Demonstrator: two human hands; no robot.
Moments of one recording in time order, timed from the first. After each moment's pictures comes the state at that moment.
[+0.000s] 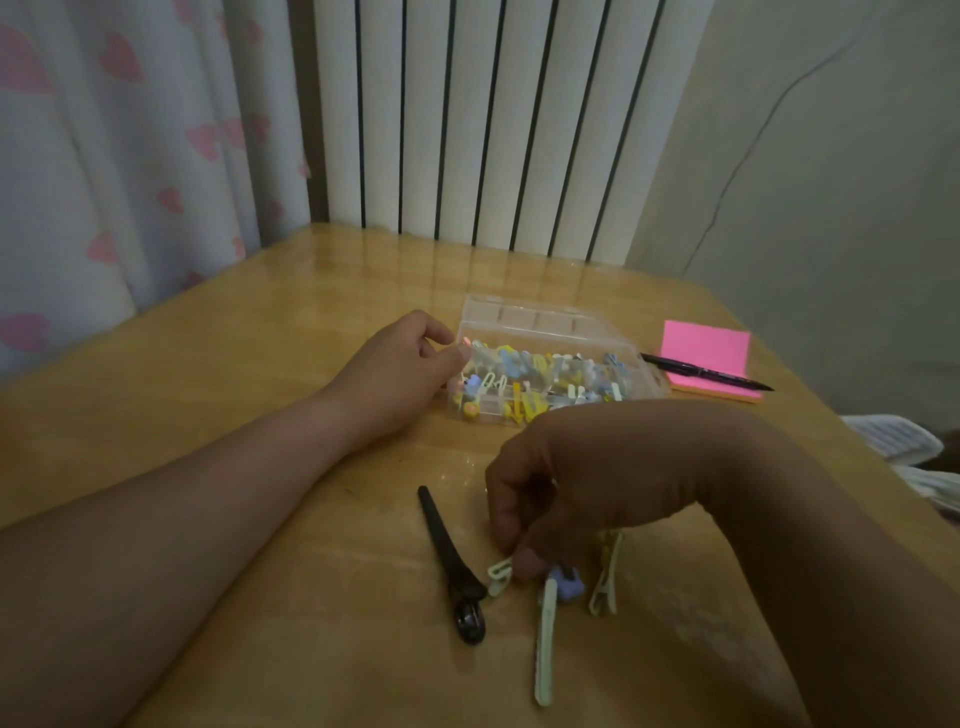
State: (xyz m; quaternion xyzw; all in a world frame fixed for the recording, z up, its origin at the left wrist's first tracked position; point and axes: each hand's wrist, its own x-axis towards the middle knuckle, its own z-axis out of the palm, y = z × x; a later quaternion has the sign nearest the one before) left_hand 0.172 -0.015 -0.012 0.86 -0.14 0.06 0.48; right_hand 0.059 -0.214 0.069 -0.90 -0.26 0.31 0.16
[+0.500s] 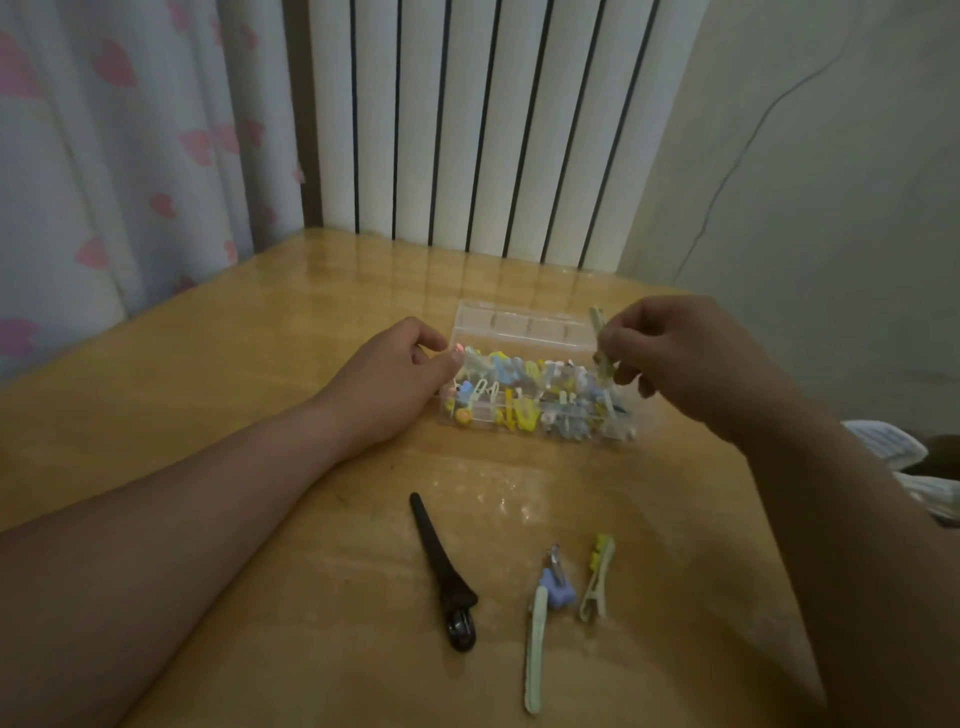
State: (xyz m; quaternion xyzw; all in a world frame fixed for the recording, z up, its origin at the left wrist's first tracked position) left_hand 0.175 -0.014 -0.015 0.86 -0.14 0.06 0.49; right_hand 0.084 -0.279 0.074 -0.93 0.00 -0.15 0.34
